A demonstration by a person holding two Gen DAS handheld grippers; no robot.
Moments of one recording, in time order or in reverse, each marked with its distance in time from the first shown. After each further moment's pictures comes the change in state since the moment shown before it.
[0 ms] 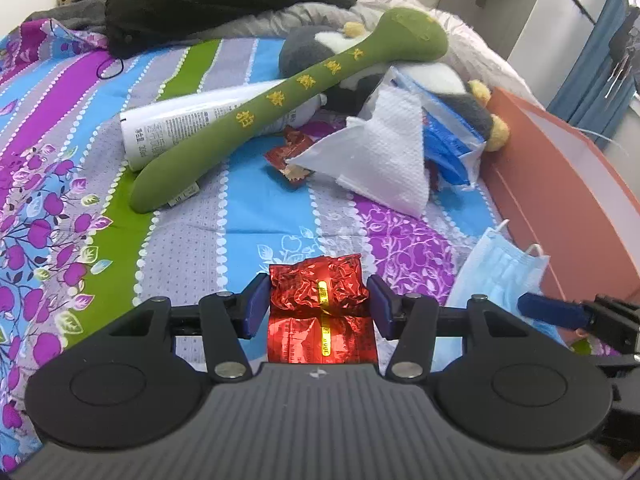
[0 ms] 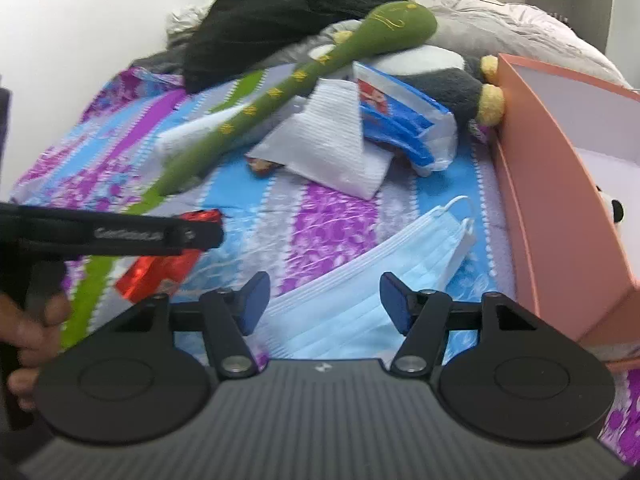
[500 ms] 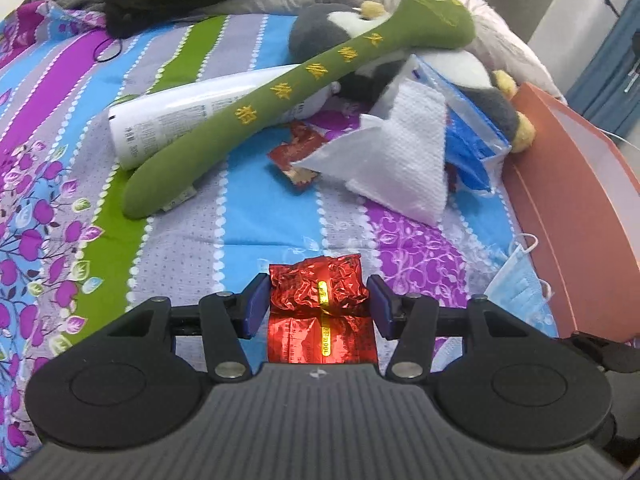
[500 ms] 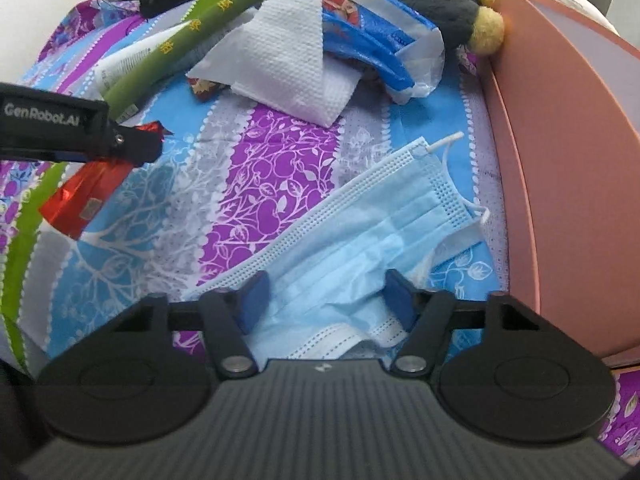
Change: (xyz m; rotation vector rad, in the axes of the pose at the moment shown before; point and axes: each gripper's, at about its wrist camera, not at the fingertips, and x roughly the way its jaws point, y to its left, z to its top) left arm 0.020 -0.005 0.027 -0.026 0.084 0.024; right arm 0.044 -0.024 -0.024 -0.035 0.173 -0.047
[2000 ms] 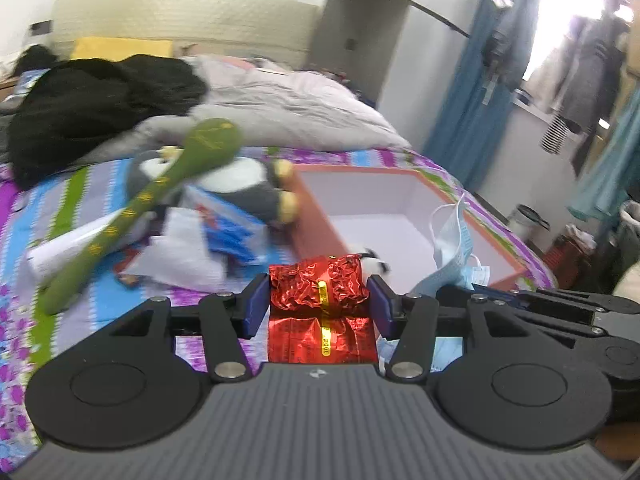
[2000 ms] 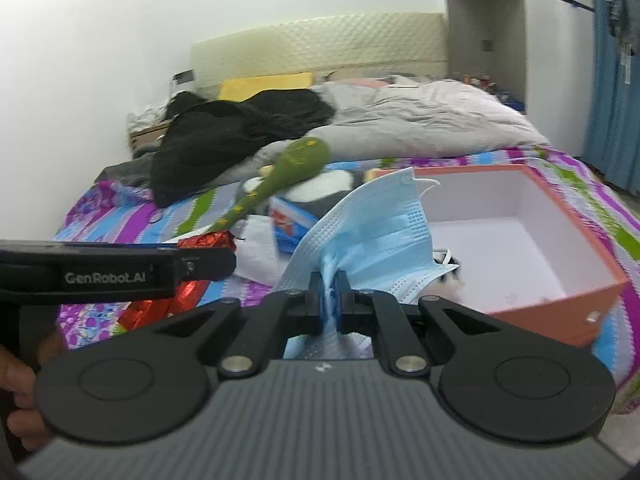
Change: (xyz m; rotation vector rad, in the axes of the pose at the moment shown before) left arm -0.175 -0.154 -0.042 0.261 -0.272 -0.282; right arm -0.234 -0.055 -0.038 0.193 -0.466 -0.066
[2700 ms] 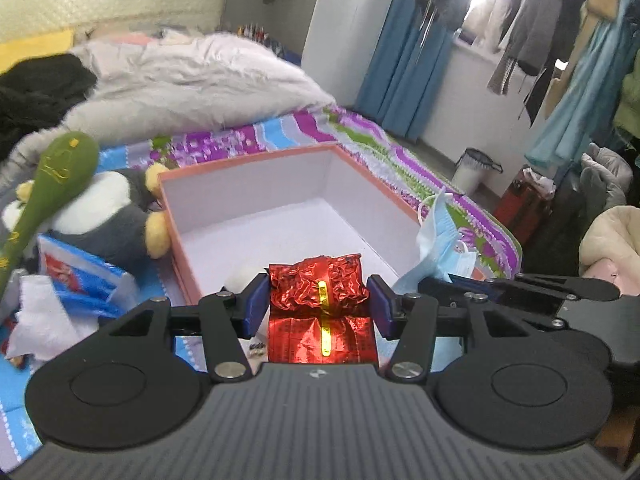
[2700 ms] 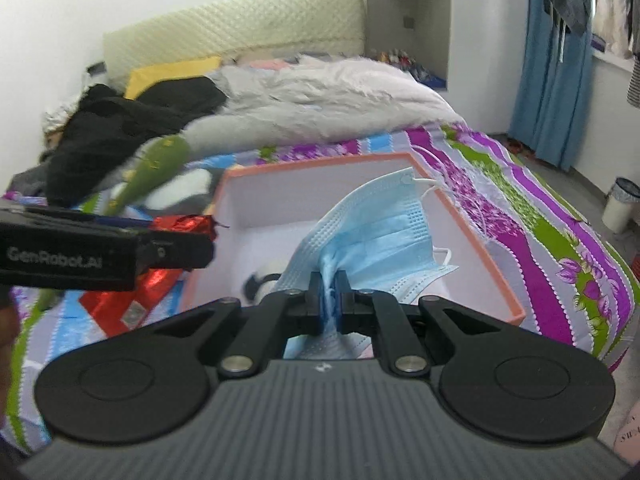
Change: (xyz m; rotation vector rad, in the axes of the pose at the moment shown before) left arm 0.154 -0.097 0.079 0.124 0.172 -0.161; right arm 0.068 -0.126 0.040 0.053 0.095 -0.226
